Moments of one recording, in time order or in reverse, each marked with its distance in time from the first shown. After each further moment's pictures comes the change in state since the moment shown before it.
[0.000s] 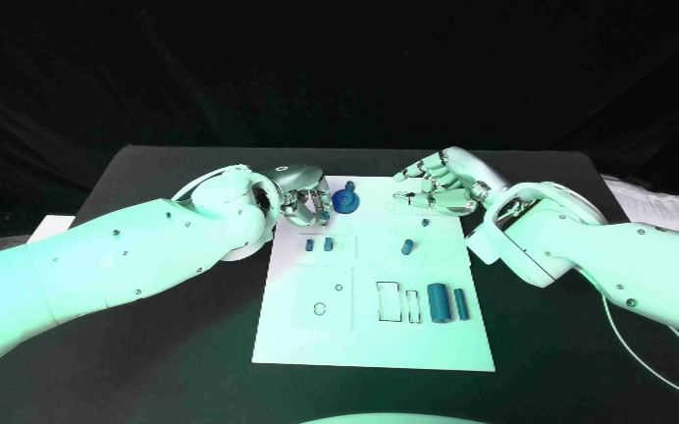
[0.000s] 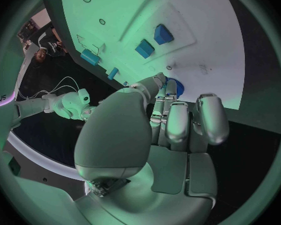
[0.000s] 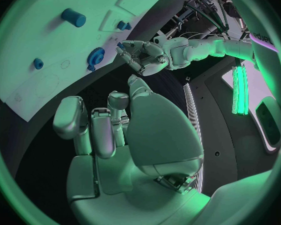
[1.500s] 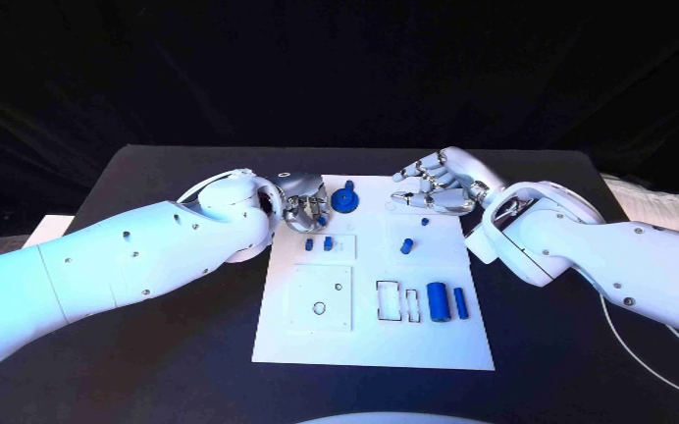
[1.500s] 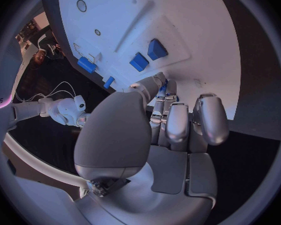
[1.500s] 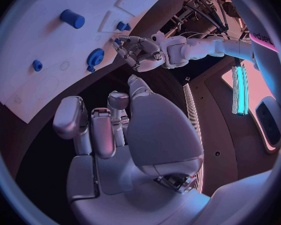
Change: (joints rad) left arm -0.007 0.026 -0.013 -0.034 -0.010 0.045 -0.026; left_hand -0.004 -0.004 0.003 -0.003 0.000 0.007 0.000 0.000 -0.001 0.011 -0.004 -0.001 0.000 0.000 0.000 0.000 -0.004 0.000 0.000 0.000 0.004 0.000; right arm -0.001 0.004 0.000 -0.002 0.001 0.004 0.001; right_hand 0.000 0.000 0.000 0.000 0.000 0.000 0.000 0.000 0.000 0.000 0.000 0.000 0.000 0.000 0.000 0.000 0.000 0.000 0.000 0.000 0.000 0.000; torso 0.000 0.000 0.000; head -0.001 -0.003
